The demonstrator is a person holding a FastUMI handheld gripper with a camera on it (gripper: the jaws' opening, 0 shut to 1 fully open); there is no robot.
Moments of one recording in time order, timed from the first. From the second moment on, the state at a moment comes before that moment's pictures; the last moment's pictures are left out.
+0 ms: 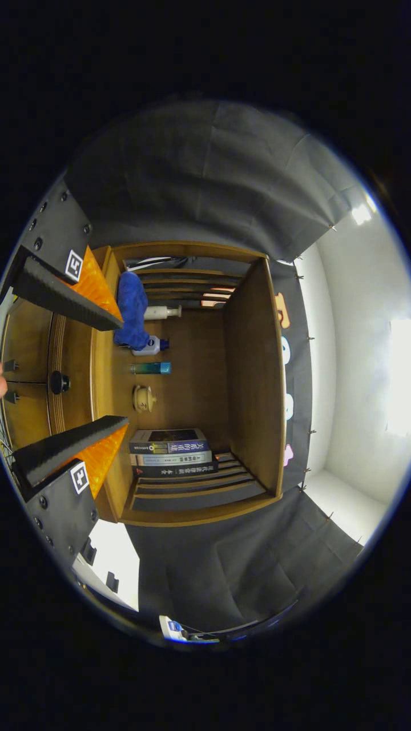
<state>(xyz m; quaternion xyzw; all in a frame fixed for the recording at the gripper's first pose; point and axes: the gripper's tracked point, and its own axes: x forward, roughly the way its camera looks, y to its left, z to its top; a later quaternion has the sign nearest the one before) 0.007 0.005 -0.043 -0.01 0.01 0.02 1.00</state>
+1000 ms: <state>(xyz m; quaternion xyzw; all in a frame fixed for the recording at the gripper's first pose) 0.086 -0.028 -0.229 0.00 0.15 -0.01 0.99</state>
